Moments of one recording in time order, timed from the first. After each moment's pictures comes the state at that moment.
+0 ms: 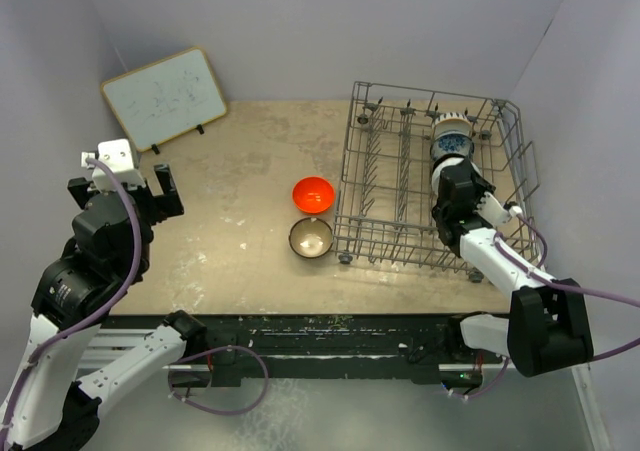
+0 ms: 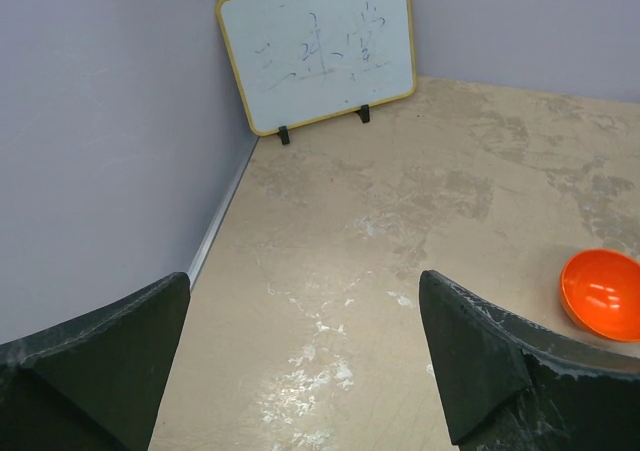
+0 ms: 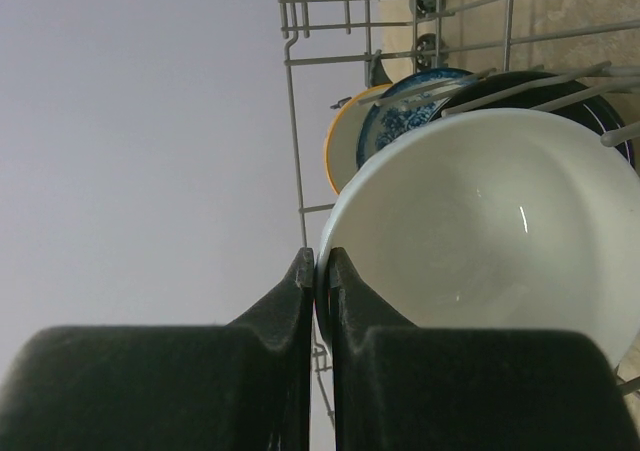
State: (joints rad) left arm -0.57 0.71 1.33 -0.88 -0.84 -0.14; right arm 0.21 1.24 0.63 0.22 0.90 1.82
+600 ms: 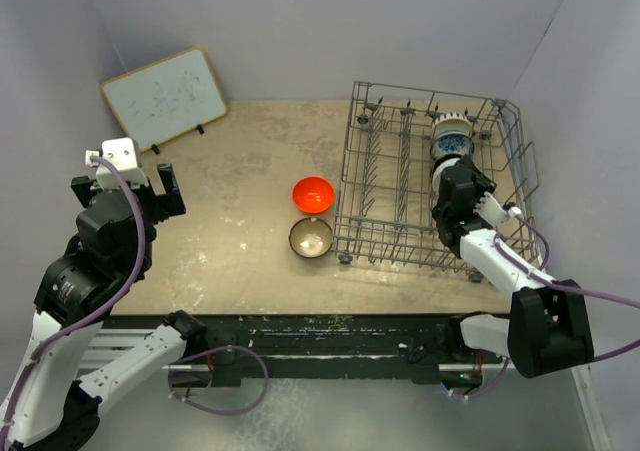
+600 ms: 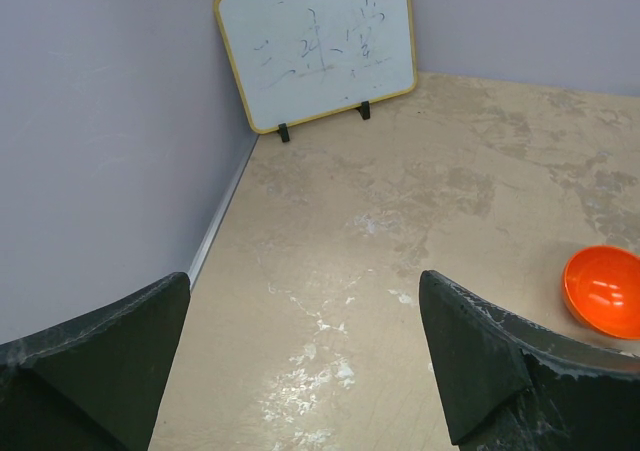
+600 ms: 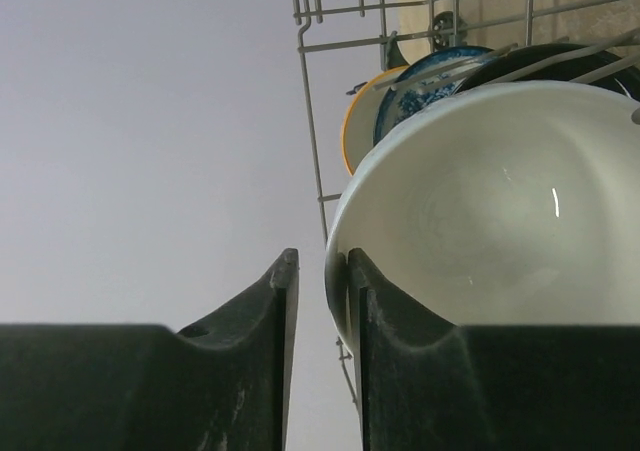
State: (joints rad) left arm -0.57 0.72 1.33 -0.88 -0.84 -0.14; right arm 0.21 1.23 0.62 0.25 0.88 1.86
